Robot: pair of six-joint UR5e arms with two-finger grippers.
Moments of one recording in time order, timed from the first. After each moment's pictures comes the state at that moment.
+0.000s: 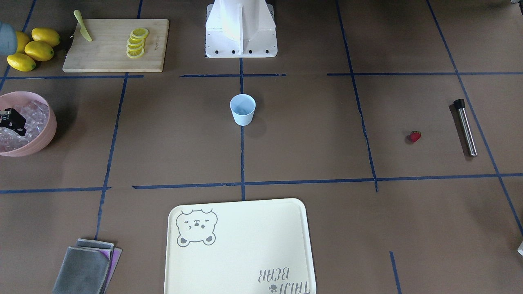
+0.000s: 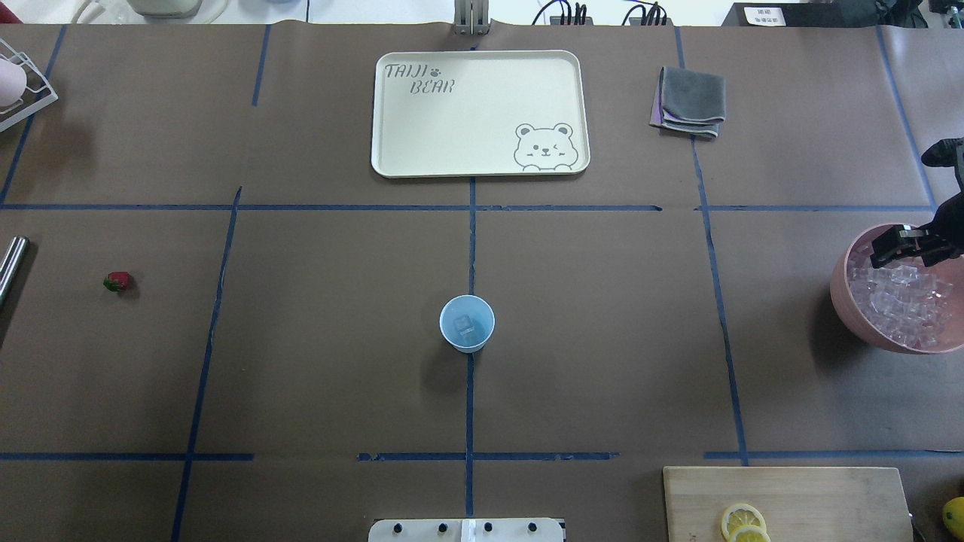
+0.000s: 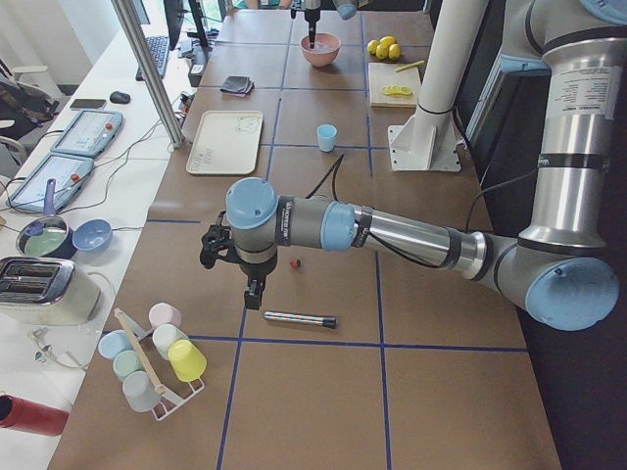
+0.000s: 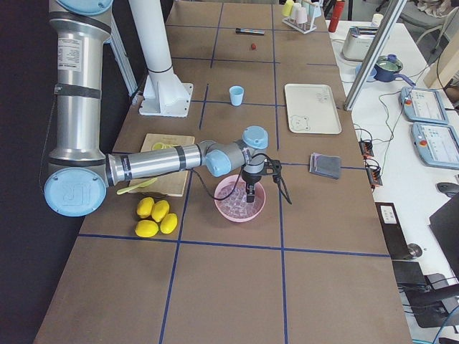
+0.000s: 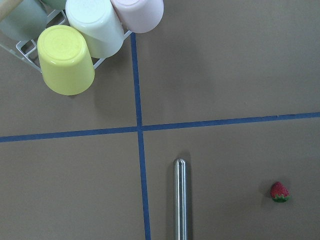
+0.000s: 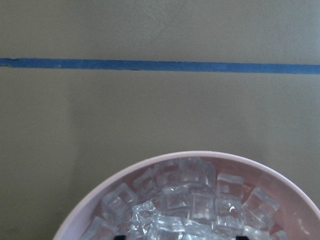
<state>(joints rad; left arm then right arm) -1.62 -1.60 -1.77 -1.45 -2.42 0.04 1.10 -1.65 1.79 -1.32 2.19 0.60</state>
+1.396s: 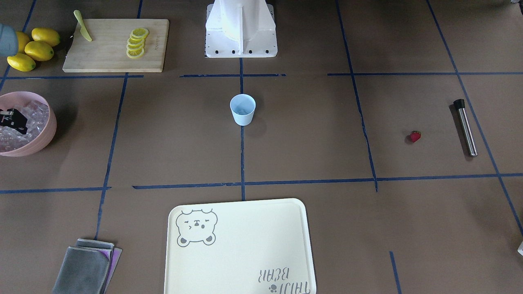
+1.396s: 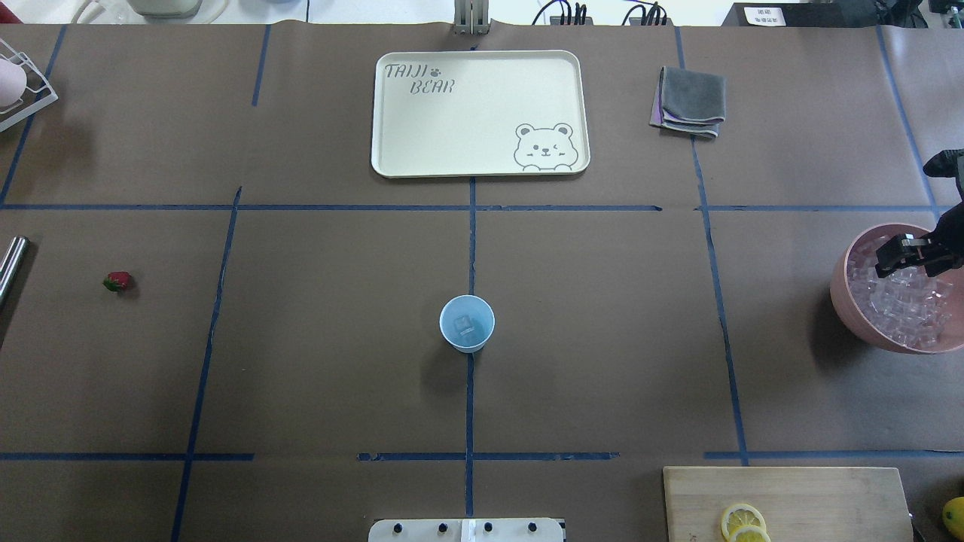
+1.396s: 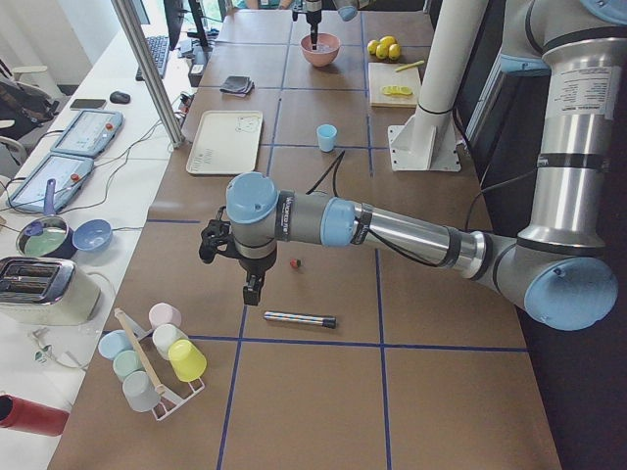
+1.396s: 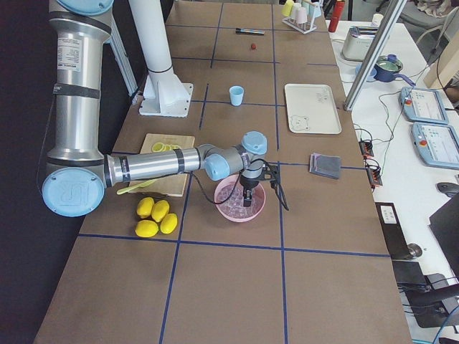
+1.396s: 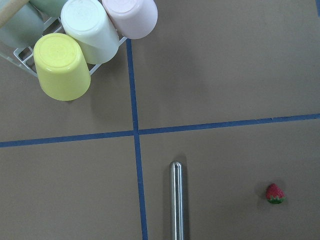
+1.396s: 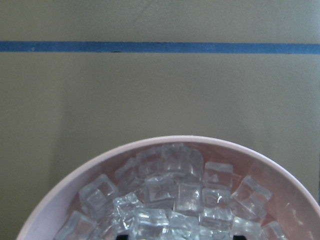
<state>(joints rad) -1.62 -1.60 -1.79 -1.45 -2.42 0.04 1.09 -1.66 1.76 -1.32 2.19 0.60</state>
